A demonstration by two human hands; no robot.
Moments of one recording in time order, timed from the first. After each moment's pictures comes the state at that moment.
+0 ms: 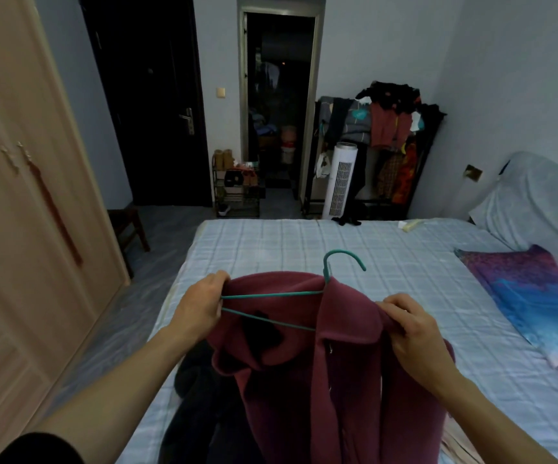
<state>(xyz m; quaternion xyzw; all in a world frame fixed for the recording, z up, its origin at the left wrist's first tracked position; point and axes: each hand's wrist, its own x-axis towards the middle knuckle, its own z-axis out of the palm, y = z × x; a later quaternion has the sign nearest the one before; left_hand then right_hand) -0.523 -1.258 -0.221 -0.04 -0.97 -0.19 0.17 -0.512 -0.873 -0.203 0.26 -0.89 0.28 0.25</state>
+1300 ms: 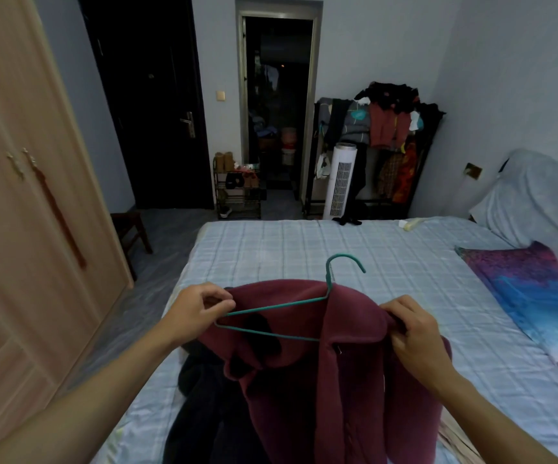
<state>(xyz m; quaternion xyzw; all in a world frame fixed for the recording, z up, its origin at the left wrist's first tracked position) -0.489 -1.262 -0.201 -0.04 -0.89 -0.43 0.13 -0.505 -0.866 -0.209 0.20 -0.90 0.30 0.24</state>
